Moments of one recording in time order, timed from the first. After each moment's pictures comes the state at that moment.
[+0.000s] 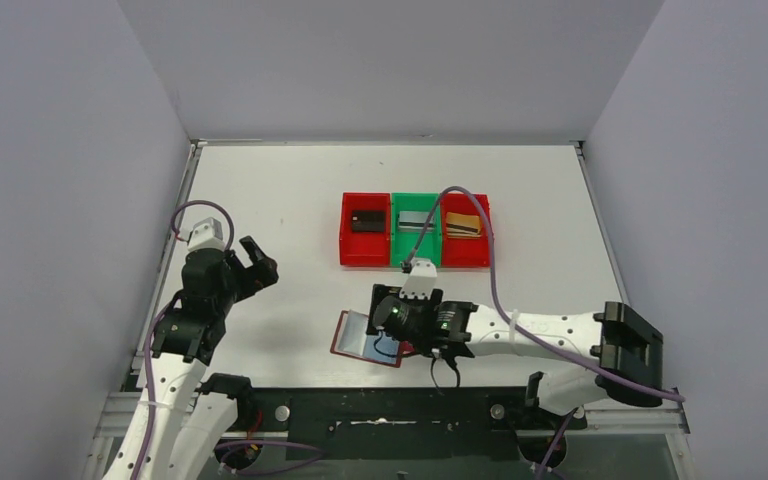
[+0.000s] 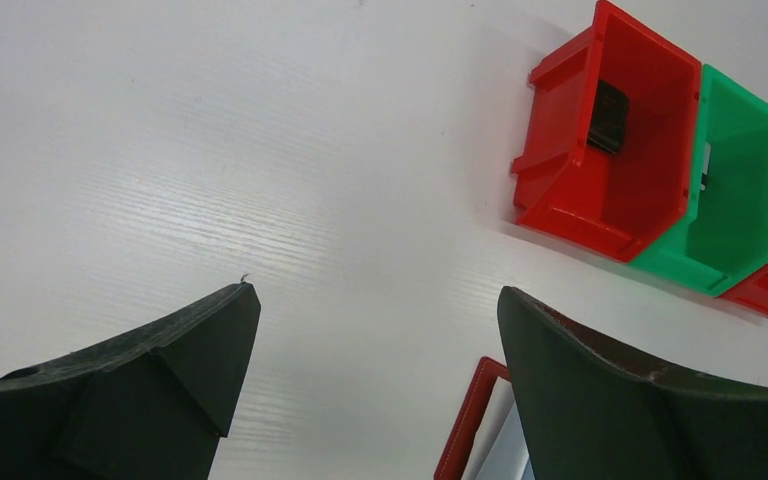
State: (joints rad) left arm -0.16 0.64 0.66 -0.57 -0.14 -0.54; right arm 1.21 1.34 0.86 -0.46 0.55 1.06
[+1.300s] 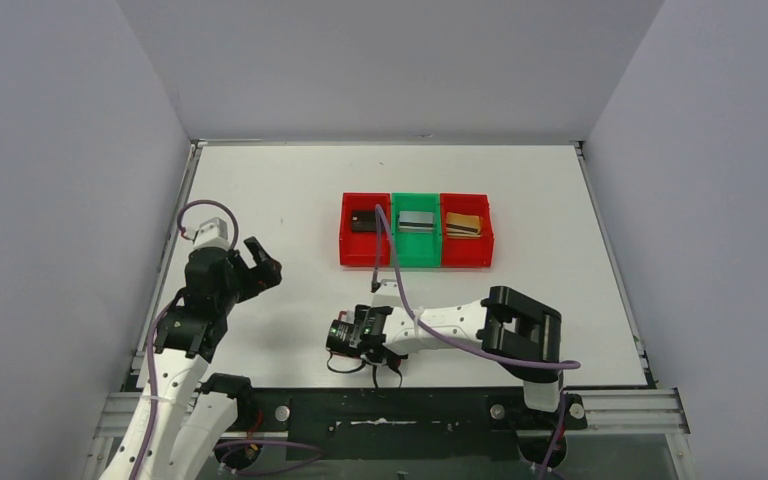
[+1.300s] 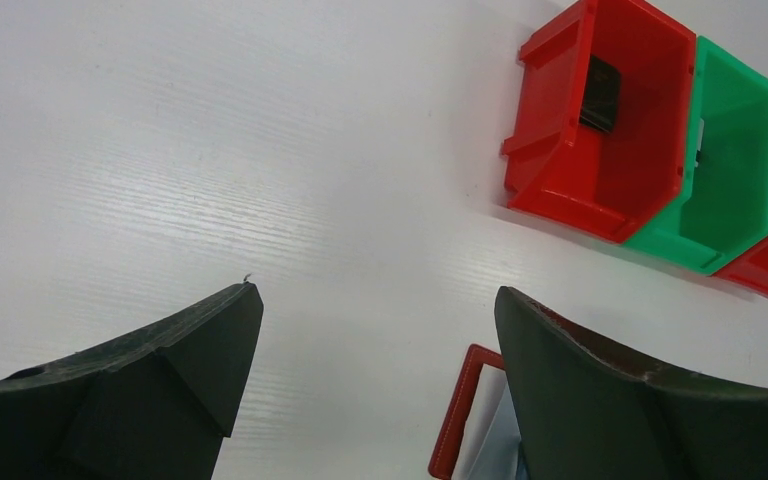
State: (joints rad) left arm -0.16 0.66 0.65 -0.56 -0.09 -0.54; right arm 1.32 1.88 1.21 -0.83 0.60 1.41
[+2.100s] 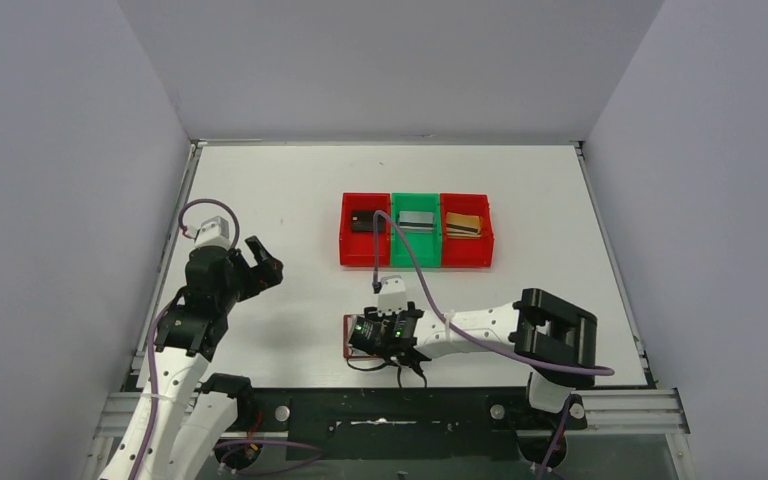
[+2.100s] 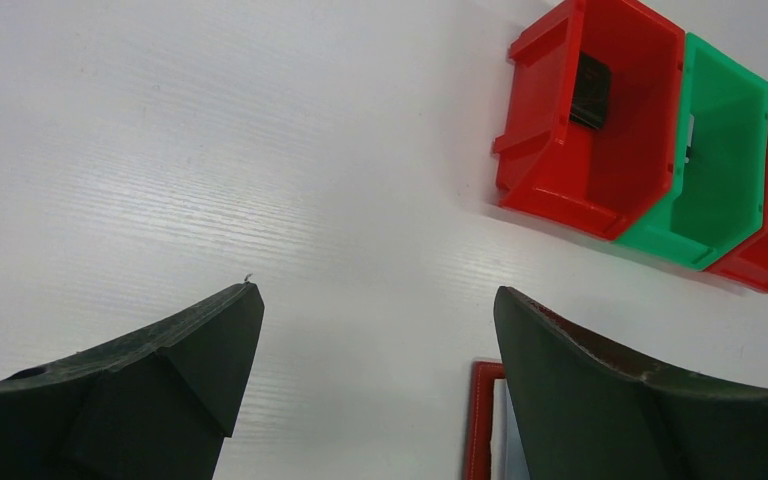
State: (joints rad) left arm -0.16 0.67 0.65 -0.54 -0.07 -0.54; right arm 1.29 1.72 0.99 -0.57 0.62 1.07
